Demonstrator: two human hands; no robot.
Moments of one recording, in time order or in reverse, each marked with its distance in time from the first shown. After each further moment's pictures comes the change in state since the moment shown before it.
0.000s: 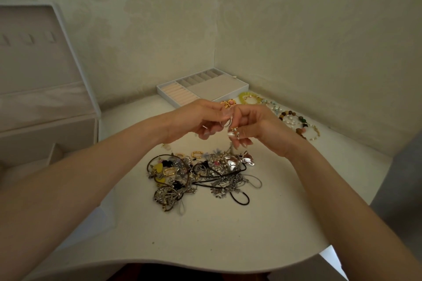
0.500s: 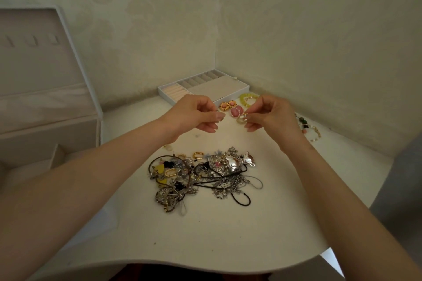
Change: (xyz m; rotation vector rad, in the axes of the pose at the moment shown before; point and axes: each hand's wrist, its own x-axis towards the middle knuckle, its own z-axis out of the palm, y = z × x) left_hand 0.010 -0.015 -0.007 -0.023 0.343 0.002; right_hand 0.006 0.007 -0.012 -0.168 0.552 0.005
